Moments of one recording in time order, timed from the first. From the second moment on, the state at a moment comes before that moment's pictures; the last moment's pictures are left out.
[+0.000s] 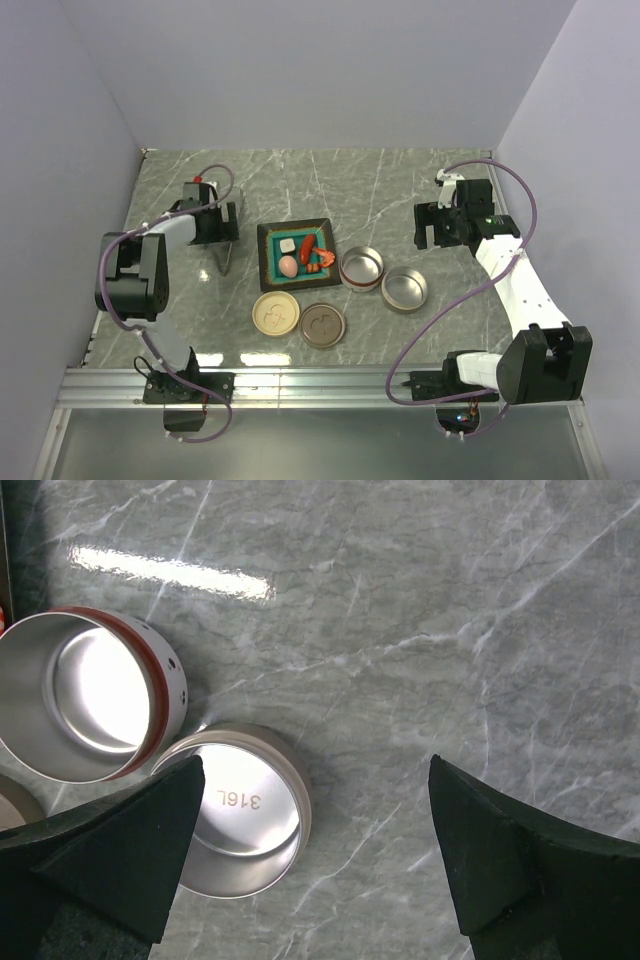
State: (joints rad) left arm -0.02 1.76 1.03 -0.22 0.03 -0.15; right arm 0.05 1.25 1.05 -0.67 -0.13 -0.07
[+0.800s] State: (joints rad) left arm -0.08 1.87 1.16 -0.26 -0.13 -0.15; right arm 0.05 1.23 1.05 -0.66 -0.17 -0.06
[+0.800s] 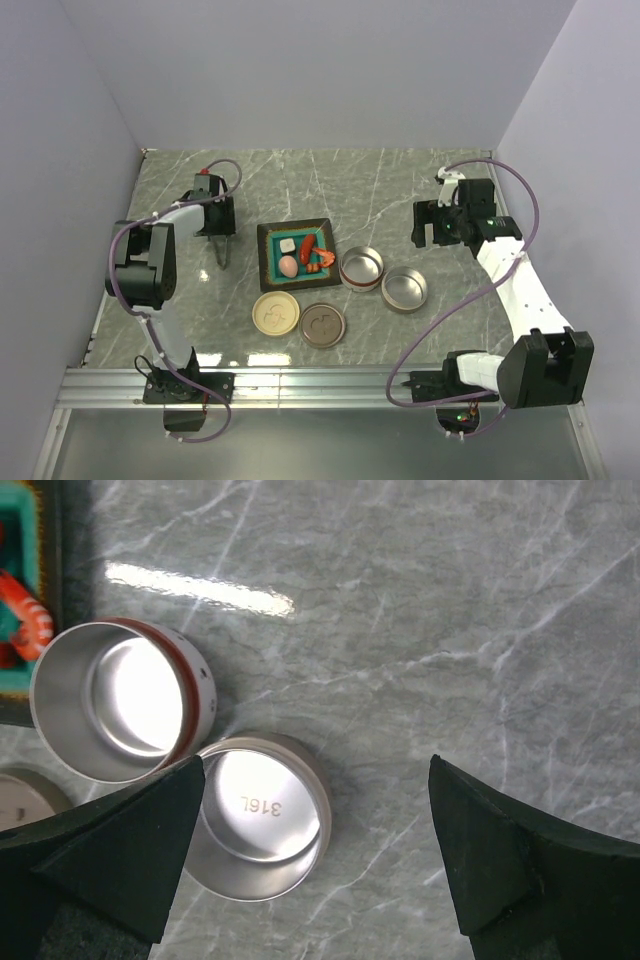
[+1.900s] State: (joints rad) left arm -0.06 1.54 1.39 -0.74 0.47 0.18; right arm 0.25 1.25 1.22 -0.48 -0.43 -0.24
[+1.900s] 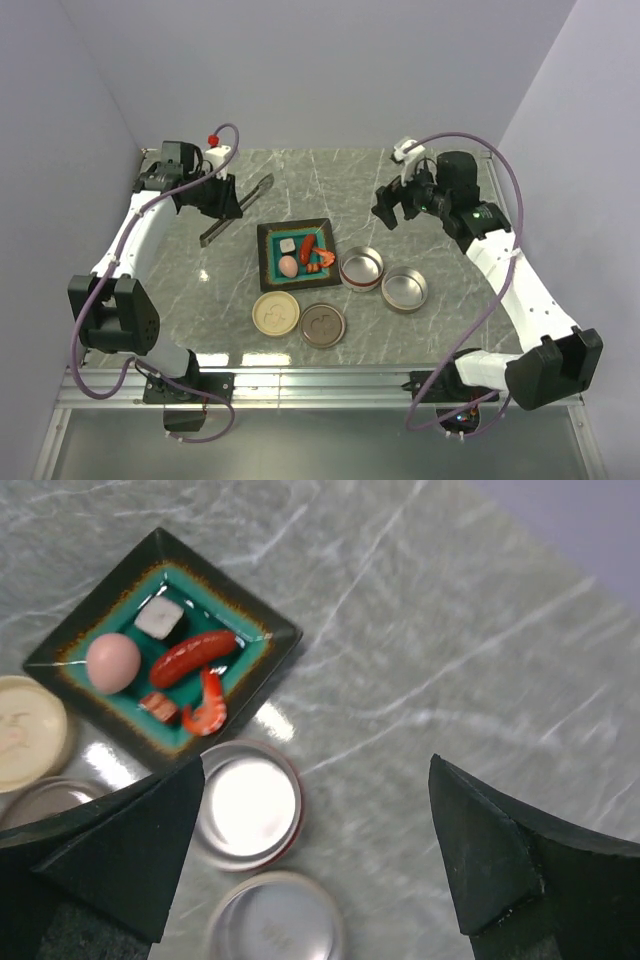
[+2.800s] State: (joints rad) left arm -0.09 1.50 1.40 -1.03 1.02 0.24; right arm 0.85 1.37 0.96 0.20 -0.44 -1.14
